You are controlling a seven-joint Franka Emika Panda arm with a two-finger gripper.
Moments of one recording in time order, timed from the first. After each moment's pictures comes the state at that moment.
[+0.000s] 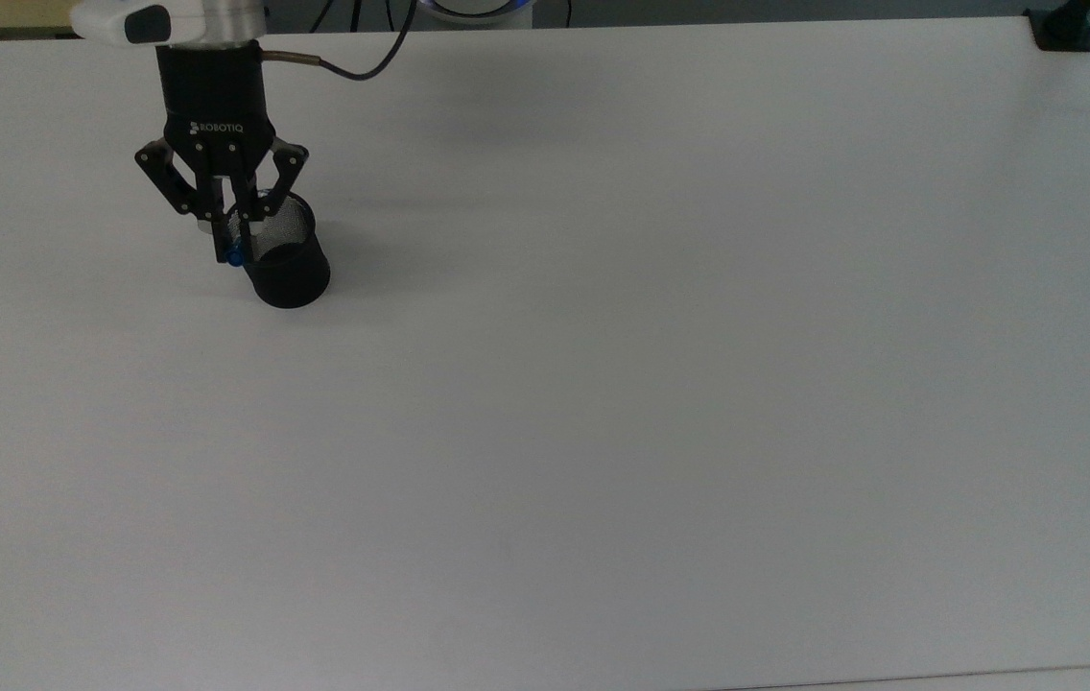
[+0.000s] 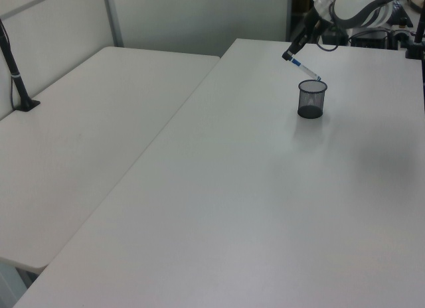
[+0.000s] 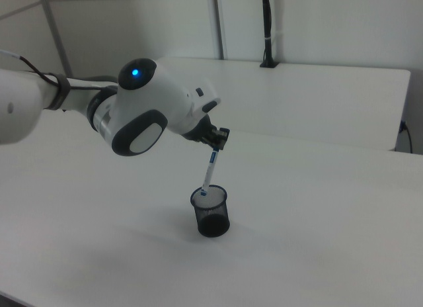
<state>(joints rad) -0.23 0.06 0.02 -2.11 0.32 2.79 -0.54</state>
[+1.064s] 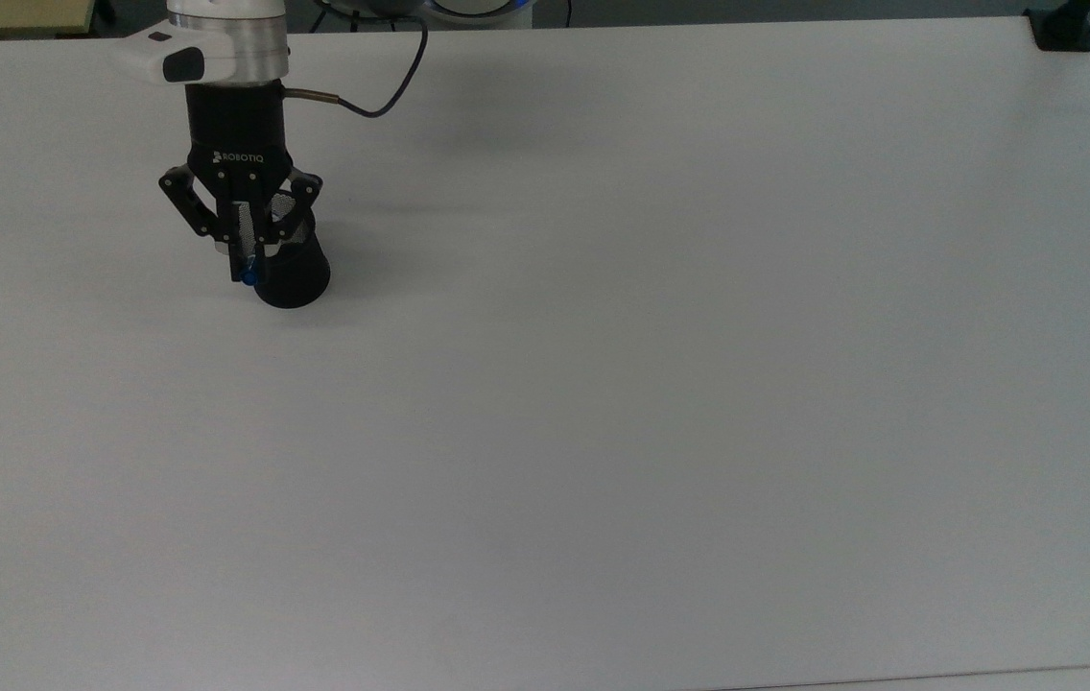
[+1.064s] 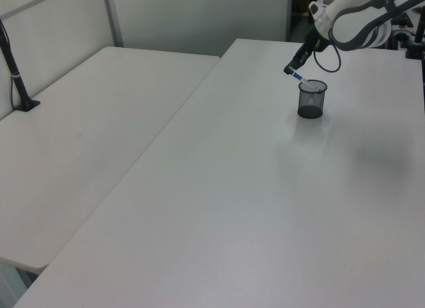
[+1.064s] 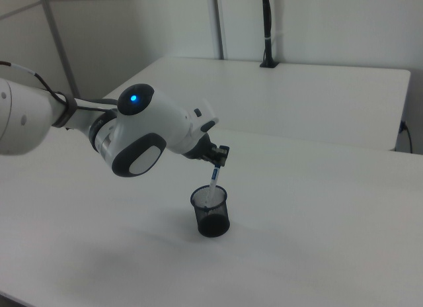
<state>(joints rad) -0.22 0.09 0.02 -2.20 0.32 2.94 -0.57</state>
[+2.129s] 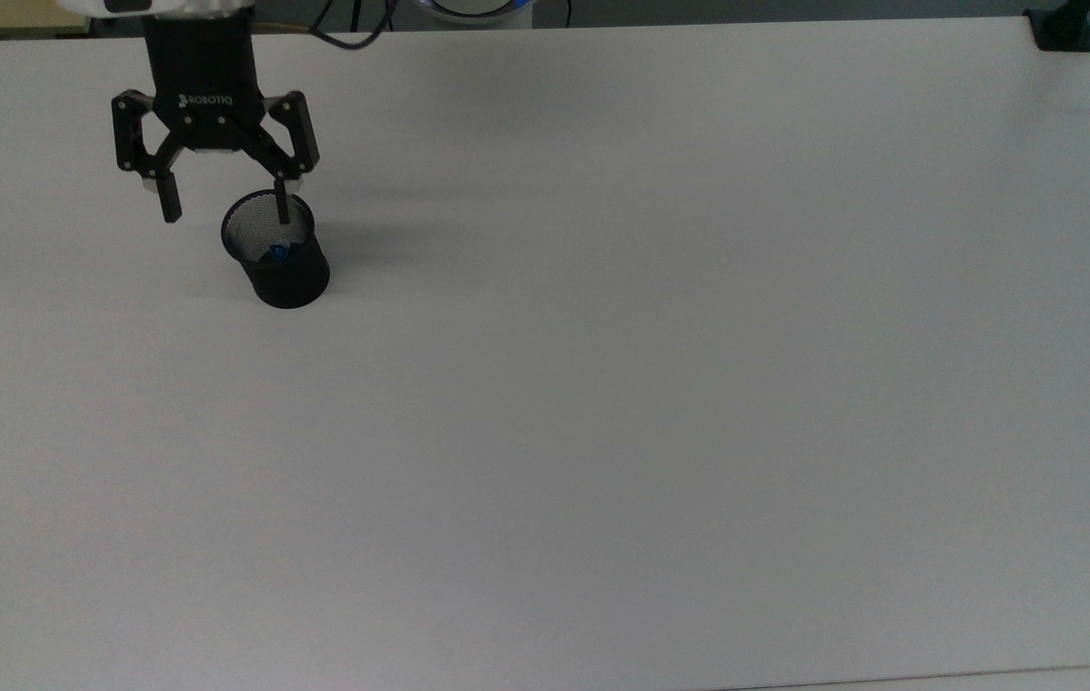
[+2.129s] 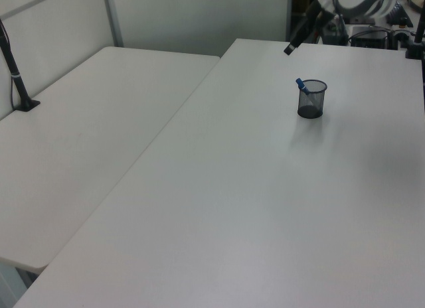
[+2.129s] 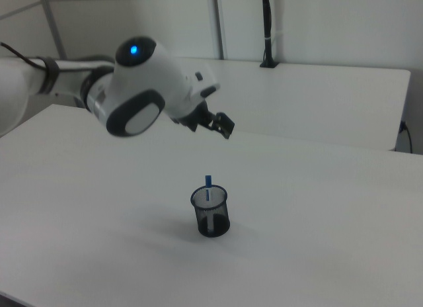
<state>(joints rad) -0.24 0.01 0.02 -2.06 0.33 2.66 -0.50</state>
